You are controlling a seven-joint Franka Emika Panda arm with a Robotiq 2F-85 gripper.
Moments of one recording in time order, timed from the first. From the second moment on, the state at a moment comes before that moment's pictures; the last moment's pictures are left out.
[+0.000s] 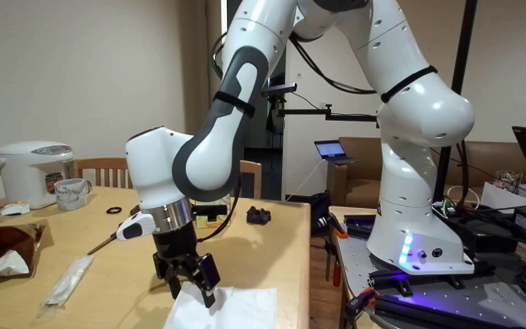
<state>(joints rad) 0.09 0.54 0.30 -2.18 -0.10 2.51 -0.77</state>
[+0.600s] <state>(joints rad) 0.08 0.56 0.33 -2.19 0.00 2.57 -0.77</state>
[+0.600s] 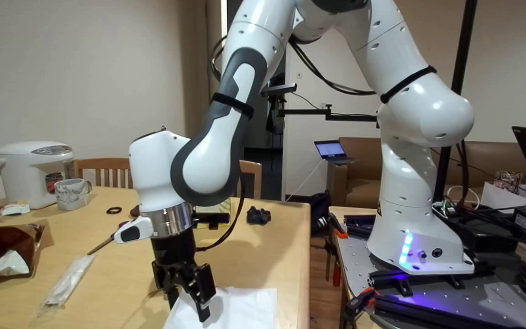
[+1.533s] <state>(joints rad) 0.08 0.58 0.27 -2.17 -0.02 2.66 -0.76</state>
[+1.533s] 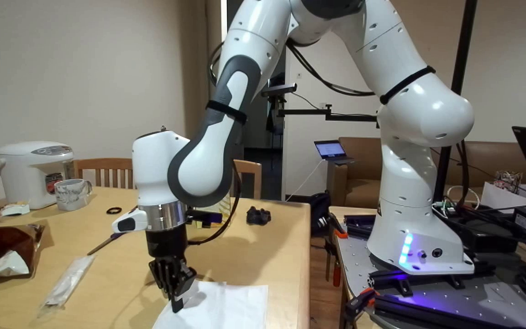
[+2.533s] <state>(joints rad) 0.08 0.58 0.21 -2.18 -0.07 2.77 -0.58</state>
